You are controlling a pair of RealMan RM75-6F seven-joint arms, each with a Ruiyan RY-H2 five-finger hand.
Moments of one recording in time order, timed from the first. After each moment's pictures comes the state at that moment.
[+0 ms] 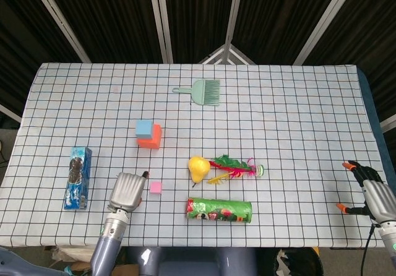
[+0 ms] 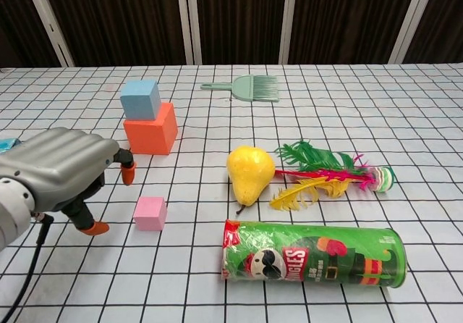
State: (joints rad) left arm -0.59 -1.79 0.00 -1.84 0.93 1.54 1.14; right arm 0.17 -1.05 0.02 -1.45 -1.44 1.19 0.42
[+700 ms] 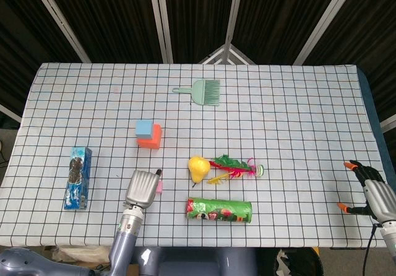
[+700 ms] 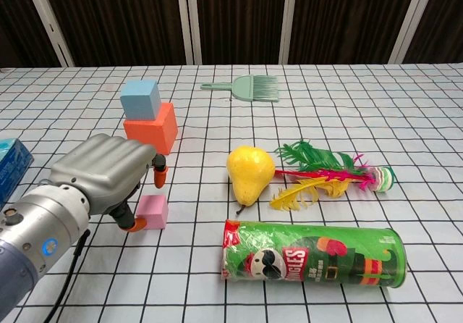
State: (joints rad) left arm -0.60 -1.93 -0.07 -1.68 0.95 1.48 1.14; right arm 0.17 -1.05 0.02 -1.44 -1.45 1.19 0.44
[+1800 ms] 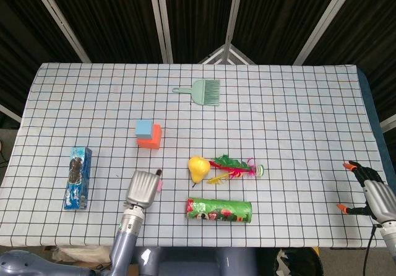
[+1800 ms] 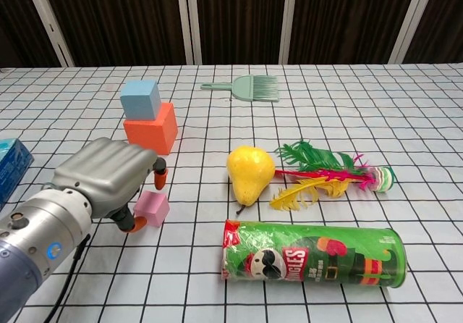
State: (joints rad) left arm -0.58 -1.94 -0.08 -1.65 0.96 1.44 1.18; right arm 0.17 -1.04 0.01 -1.44 -1.45 1.18 0.46
